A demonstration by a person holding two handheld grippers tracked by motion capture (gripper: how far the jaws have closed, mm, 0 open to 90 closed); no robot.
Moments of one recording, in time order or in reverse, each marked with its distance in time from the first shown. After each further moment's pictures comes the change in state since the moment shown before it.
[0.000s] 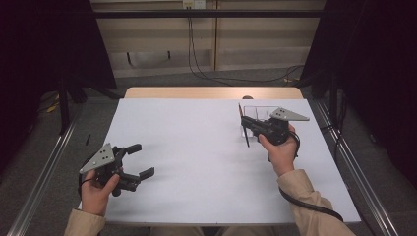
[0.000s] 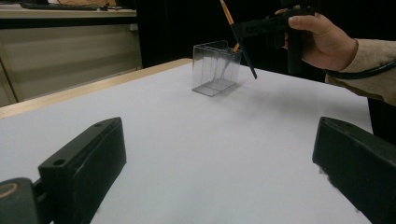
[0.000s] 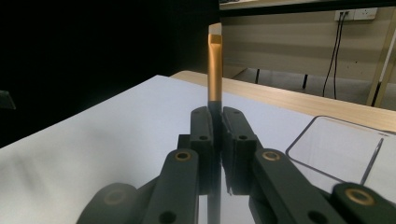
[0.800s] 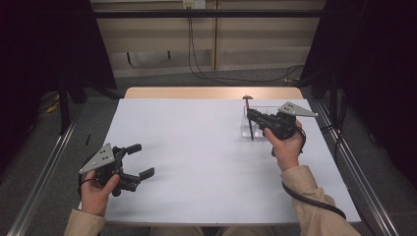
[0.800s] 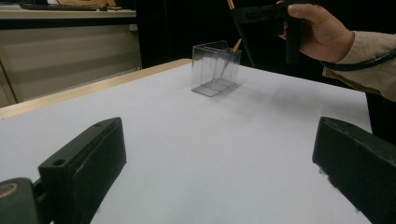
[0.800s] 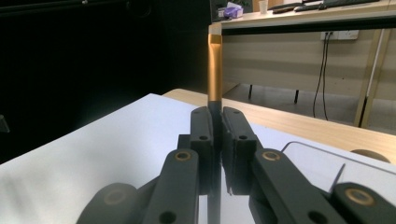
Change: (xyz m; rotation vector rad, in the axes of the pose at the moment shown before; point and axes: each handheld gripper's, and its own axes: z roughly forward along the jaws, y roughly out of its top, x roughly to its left) left arm 0.000 0.000 0.000 -0.002 0.001 0.002; right arm -0.010 0.015 -0.010 -0.061 -0.025 -0.001
